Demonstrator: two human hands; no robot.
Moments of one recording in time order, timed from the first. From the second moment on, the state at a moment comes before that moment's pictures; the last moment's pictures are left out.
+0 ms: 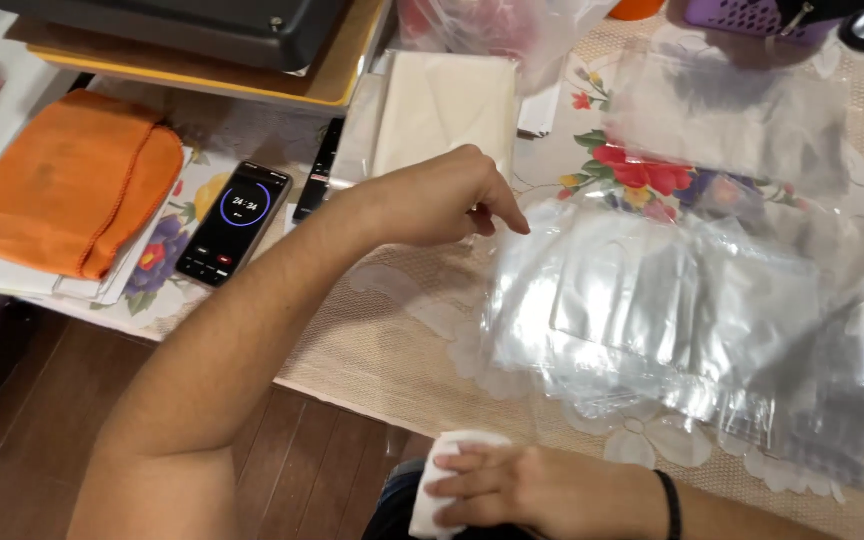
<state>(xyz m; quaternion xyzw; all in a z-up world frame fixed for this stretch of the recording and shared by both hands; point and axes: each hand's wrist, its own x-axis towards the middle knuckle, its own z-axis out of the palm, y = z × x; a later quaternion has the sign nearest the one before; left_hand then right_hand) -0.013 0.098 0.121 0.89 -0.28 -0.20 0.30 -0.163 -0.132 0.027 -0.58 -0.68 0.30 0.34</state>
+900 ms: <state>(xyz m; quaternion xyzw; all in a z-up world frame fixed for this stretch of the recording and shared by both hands) 0.241 -0.104 -0.018 0.66 0.17 -0.02 0.73 -0.186 -0.326 0.039 -0.75 -0.41 0.06 0.52</state>
